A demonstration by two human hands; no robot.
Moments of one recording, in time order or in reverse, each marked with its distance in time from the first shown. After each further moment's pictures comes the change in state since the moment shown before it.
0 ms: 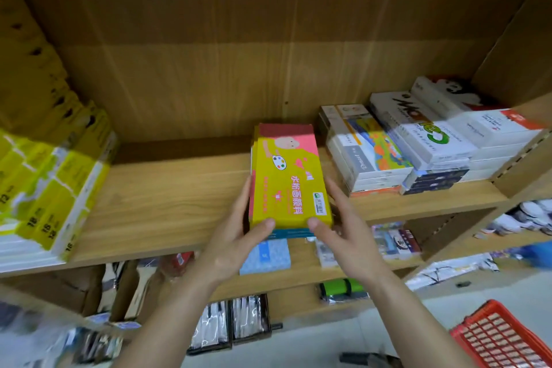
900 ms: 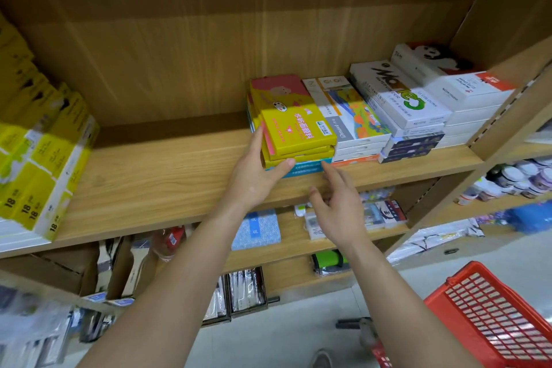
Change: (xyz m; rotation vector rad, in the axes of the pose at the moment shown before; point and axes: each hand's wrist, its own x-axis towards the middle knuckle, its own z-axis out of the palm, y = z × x) left_hand 0.075 0.013 0.050 0.351 0.141 0.015; right_hand -0.005 0.024 -0.011 -0.462 0.269 0.078
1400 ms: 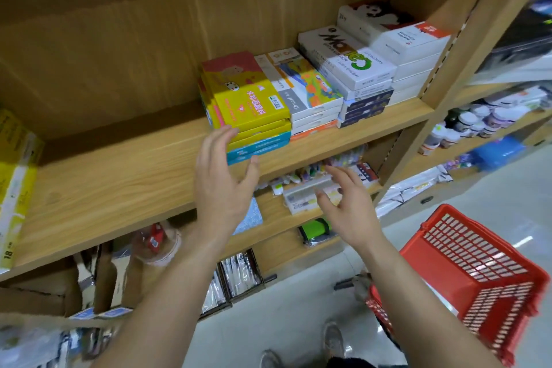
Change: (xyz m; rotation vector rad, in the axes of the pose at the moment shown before) left_hand -0.059 0.028 0.018 0.205 0.270 0.330; right_hand -0.057 0.056 -0.046 -0.035 -0.012 0.146
